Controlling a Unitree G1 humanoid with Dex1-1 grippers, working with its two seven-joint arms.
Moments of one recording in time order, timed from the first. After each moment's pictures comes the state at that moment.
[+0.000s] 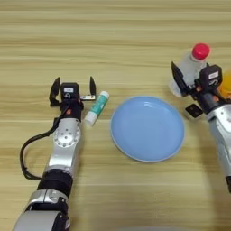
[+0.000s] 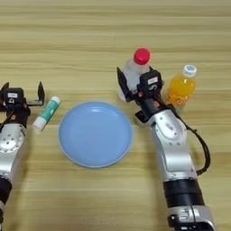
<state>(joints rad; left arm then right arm) -0.32 0.05 0.07 0.61 0.04 -0.42 0.12 -0.22 -0.16 0.02 0.05 0.13 -0.16 0.36</state>
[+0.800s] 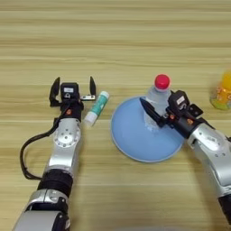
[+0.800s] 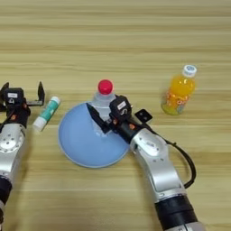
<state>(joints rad) -0.32 0.05 0.07 0.61 0.04 -0.42 0.12 -0.14 -0.15 0.16 0.07 0.12 -0.09 0.49</state>
